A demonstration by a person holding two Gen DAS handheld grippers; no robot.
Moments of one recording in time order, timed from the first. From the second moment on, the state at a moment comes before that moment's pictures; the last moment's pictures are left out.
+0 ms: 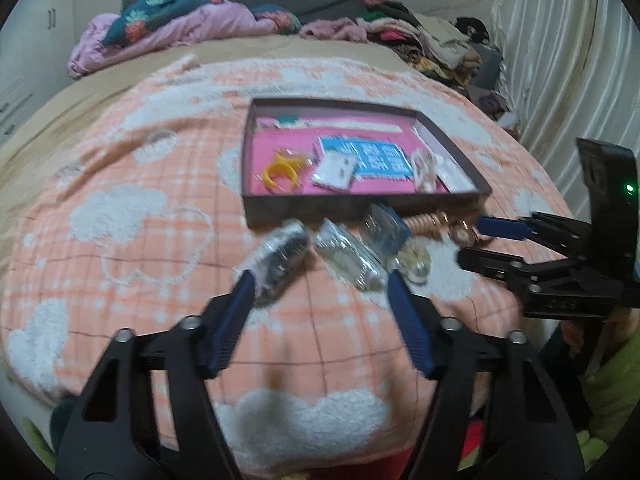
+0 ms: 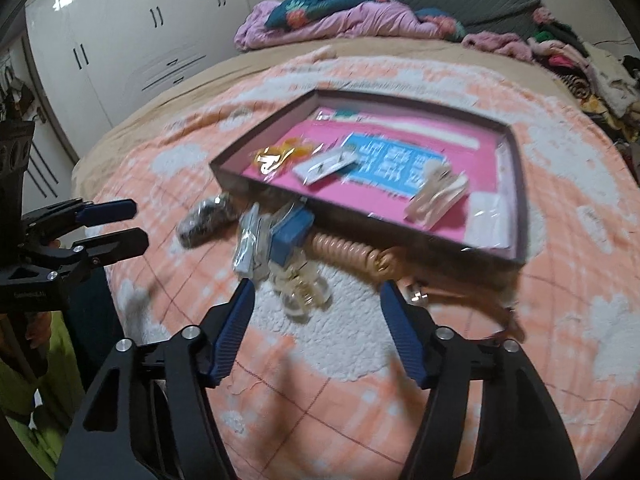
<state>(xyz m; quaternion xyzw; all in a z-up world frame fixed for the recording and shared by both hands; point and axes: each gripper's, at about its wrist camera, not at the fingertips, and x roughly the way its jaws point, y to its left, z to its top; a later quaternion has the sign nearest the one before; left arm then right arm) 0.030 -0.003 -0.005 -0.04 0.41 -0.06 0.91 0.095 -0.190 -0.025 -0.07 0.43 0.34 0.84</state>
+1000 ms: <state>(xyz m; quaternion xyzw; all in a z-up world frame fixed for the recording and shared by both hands) 0.091 -0.044 -0.065 -0.03 0.47 -0.09 0.88 0.120 -0.203 -0.042 -0.04 0.43 0.36 0.83</state>
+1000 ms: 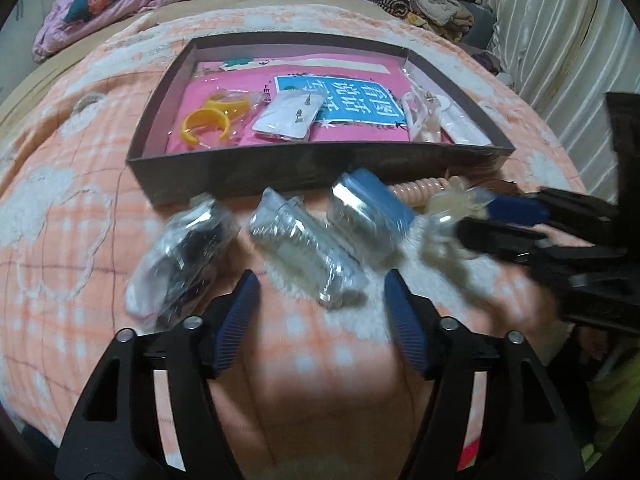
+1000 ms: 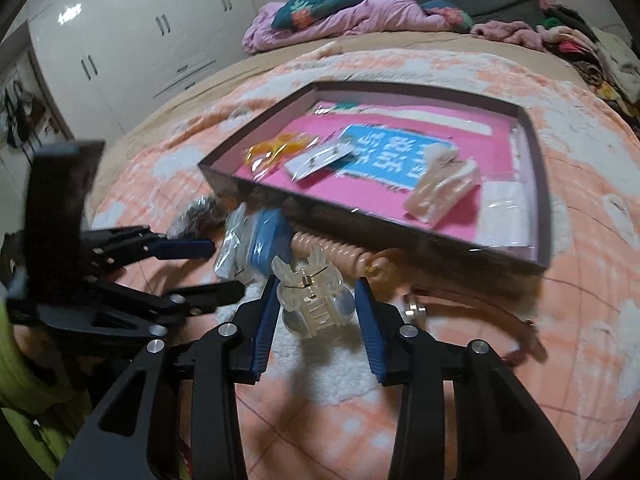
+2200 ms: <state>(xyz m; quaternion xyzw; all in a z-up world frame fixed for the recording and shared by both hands) 0.070 0.013 0.016 -0.06 0.37 -0.03 0.93 0.117 -0.241 0.011 0.00 0.34 0.32 0.89</state>
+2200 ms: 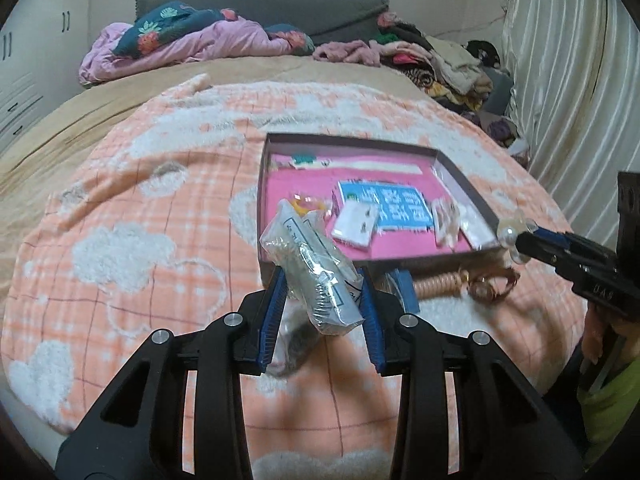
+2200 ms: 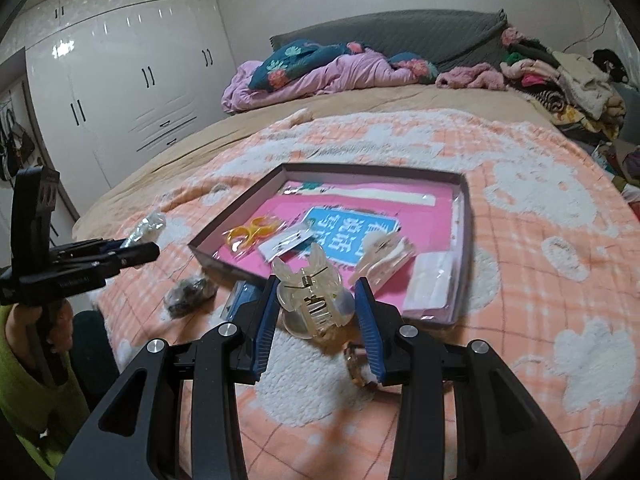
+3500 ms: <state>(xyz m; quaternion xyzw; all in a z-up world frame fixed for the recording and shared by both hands) 0.141 -0.058 0.044 -0.03 0.34 -0.09 0.93 0.176 -0.281 0.071 0.03 0.29 0.24 0.93</state>
